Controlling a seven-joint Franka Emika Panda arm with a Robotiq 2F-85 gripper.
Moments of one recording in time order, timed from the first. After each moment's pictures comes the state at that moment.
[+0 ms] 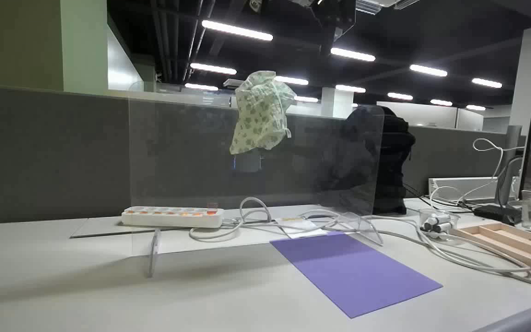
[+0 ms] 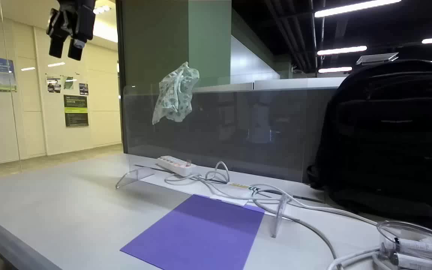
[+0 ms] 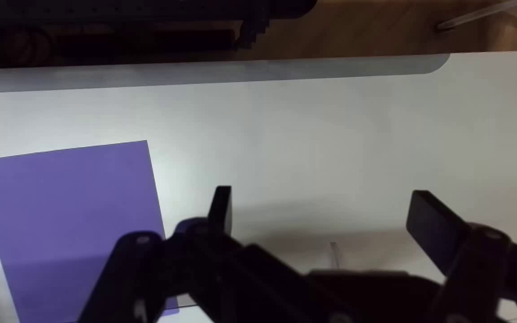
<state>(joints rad) 0.14 -0.53 0.15 -2.37 0.31 1.77 0.25</state>
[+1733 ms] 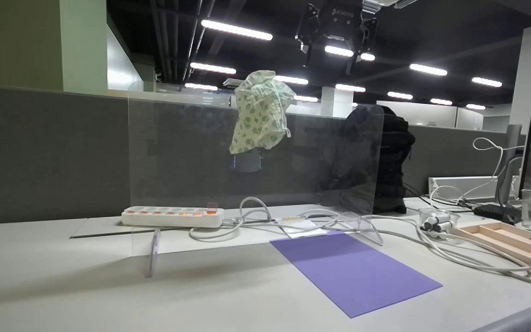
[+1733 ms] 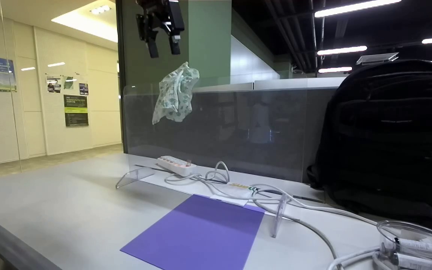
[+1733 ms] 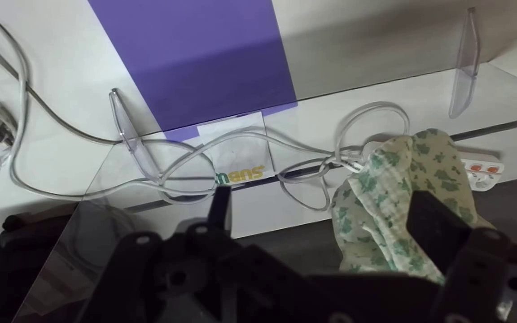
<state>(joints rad) -0.08 -0.46 0.10 -2.37 0.05 2.23 0.25</state>
